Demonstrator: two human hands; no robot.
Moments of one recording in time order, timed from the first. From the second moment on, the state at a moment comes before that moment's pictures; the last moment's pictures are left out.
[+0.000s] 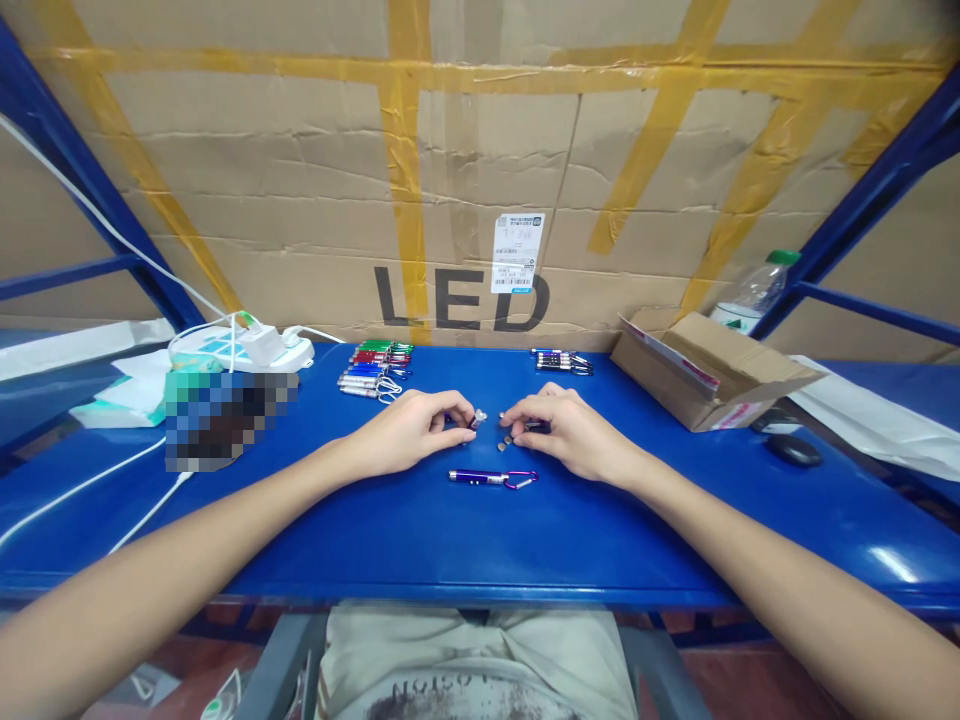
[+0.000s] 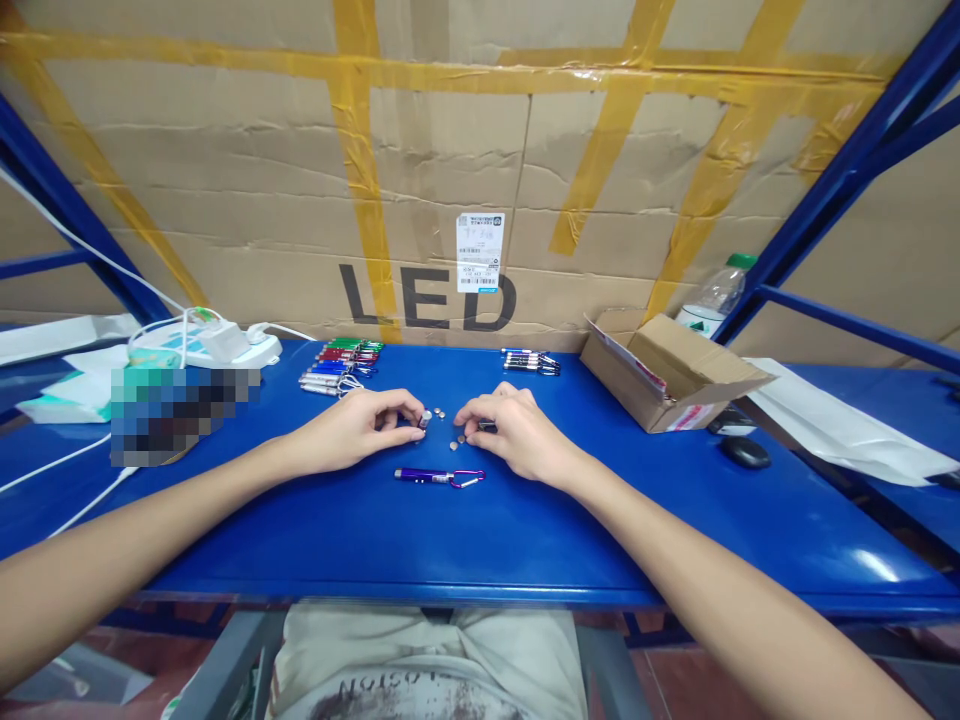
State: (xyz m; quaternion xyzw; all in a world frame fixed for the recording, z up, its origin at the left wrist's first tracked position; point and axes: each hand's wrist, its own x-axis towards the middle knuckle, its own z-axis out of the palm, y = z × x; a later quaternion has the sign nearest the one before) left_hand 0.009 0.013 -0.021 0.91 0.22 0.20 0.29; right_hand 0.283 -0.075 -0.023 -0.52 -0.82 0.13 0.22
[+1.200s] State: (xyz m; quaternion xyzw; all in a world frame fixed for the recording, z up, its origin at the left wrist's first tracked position) left_hand 0.008 0.008 -0.018 0.93 0.19 0.19 0.25; right_hand 0.263 -0.088 -0.023 -0.49 -0.82 0.12 0.26
